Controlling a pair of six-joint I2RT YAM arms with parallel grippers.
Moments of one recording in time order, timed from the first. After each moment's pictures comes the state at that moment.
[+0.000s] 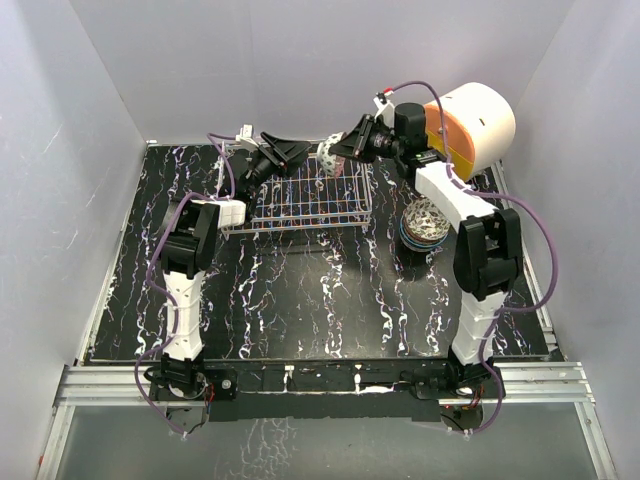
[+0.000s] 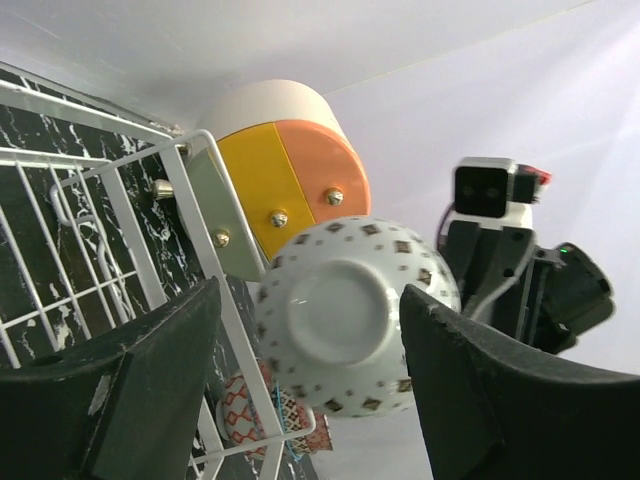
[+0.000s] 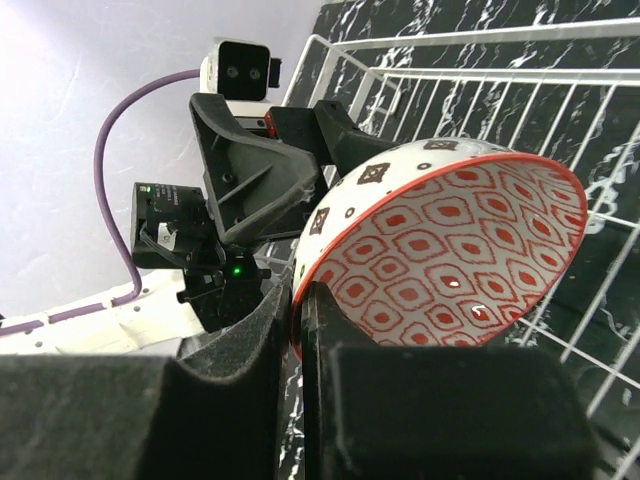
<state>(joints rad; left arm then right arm) -0.26 2.25 1.38 1.11 0.53 -1.39 0.26 1.97 1.65 0.07 -0.71 0.78</state>
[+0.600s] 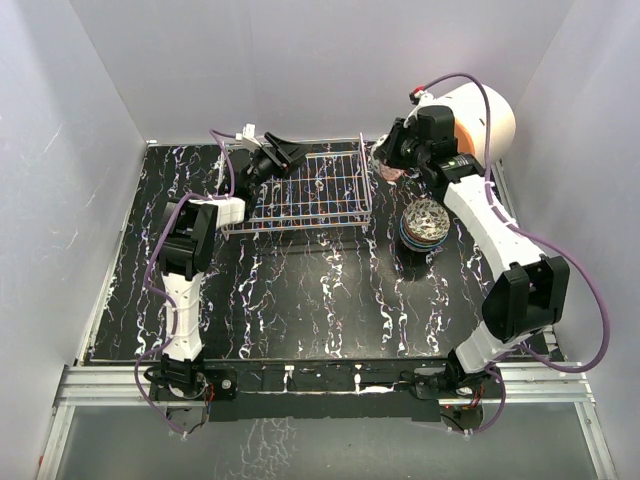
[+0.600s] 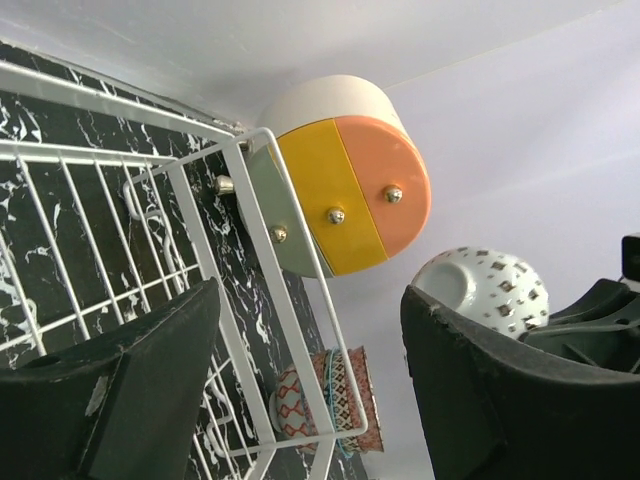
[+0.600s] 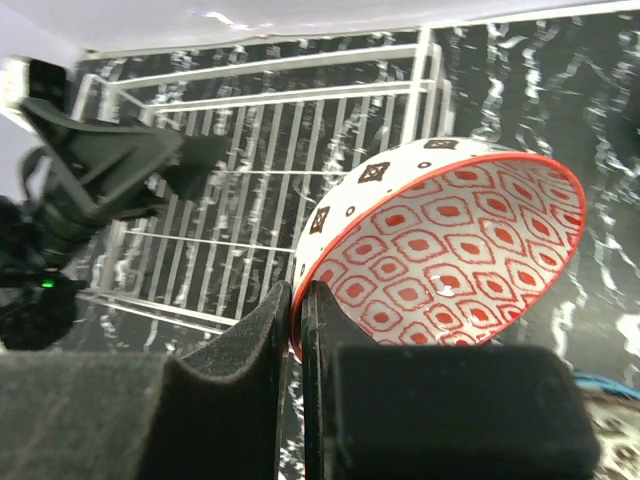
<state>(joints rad) -0.26 2.22 1.38 0.95 0.51 -1.23 0.26 1.61 1.54 -0.32 -0.21 0.41</state>
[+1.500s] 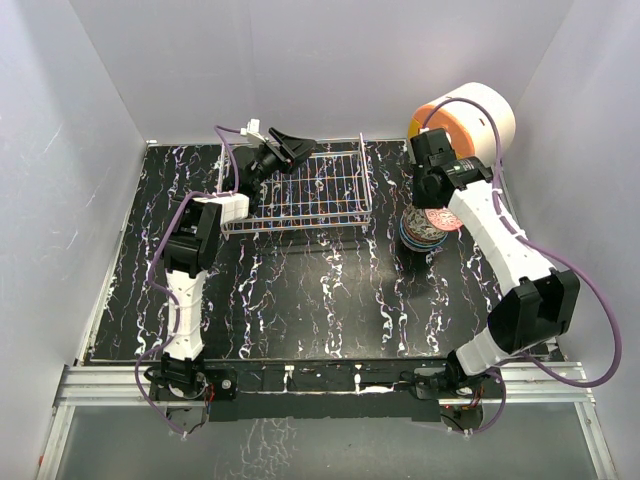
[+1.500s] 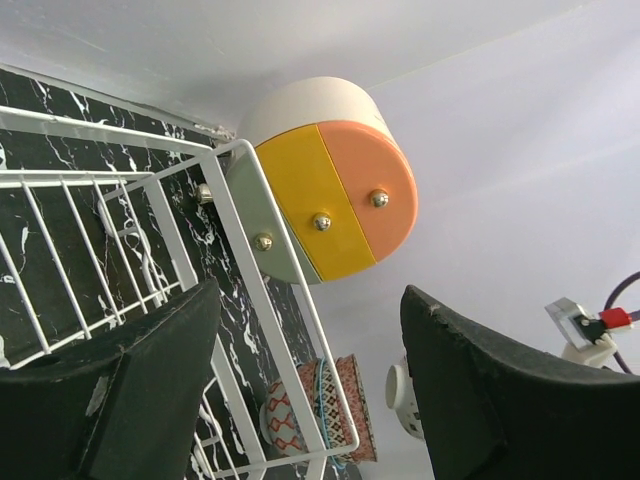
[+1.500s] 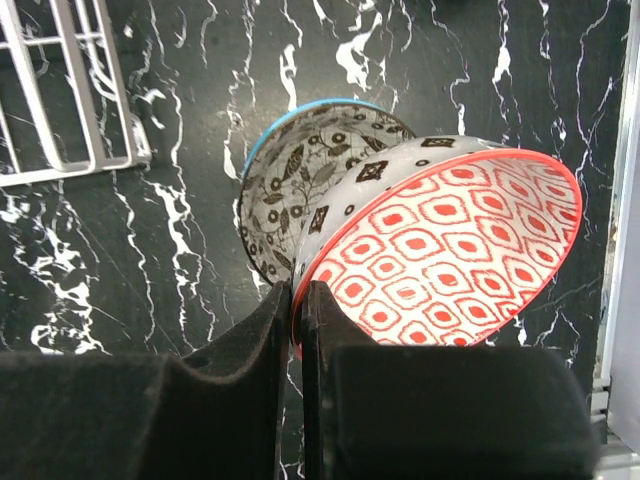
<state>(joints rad) -0.27 2.27 1.48 0.93 0.52 -1.24 0.29 1.53 1.55 -0.96 0.28 0.26</state>
